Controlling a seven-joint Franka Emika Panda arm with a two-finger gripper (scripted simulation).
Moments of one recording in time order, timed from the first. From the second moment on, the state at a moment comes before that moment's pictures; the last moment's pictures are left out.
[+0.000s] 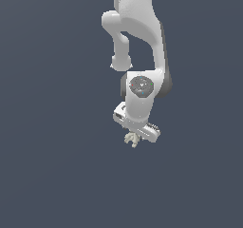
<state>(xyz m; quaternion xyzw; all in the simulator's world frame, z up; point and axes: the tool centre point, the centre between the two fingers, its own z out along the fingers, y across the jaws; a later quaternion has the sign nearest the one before) 0.045 0.056 0.090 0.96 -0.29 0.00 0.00</state>
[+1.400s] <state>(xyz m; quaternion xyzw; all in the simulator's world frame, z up) 0.045 0.056 0.040 0.96 -0.29 0.00 0.00</state>
